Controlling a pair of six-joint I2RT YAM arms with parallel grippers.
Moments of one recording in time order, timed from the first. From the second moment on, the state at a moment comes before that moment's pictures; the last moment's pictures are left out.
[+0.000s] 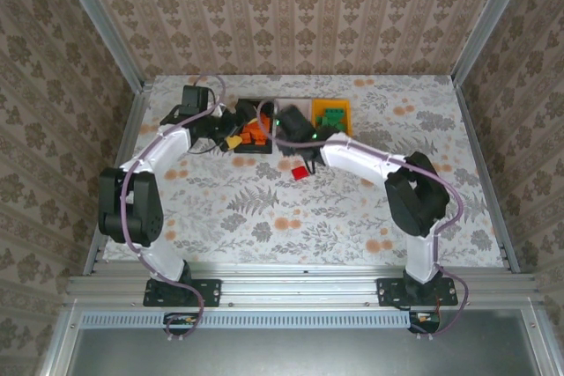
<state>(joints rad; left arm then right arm) -0.23 1.67 1.23 -0.38 0.66 -0.82 0.67 1.96 1.57 -0.40 0.30 0.22</state>
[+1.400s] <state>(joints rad) -0.28 1.65 1.20 -0.35 0.66 -0.87 0.71 1.94 1.25 -0.37 0.20 0.29</state>
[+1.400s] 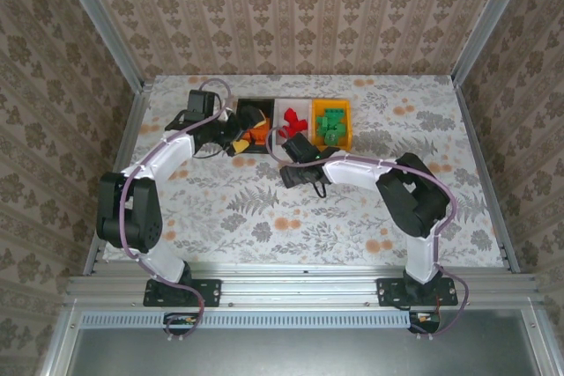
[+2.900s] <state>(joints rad) -0.27 1.65 1.22 -0.36 0.66 -0.86 0.73 1.86 1.23 -0.28 0.29 0.28</state>
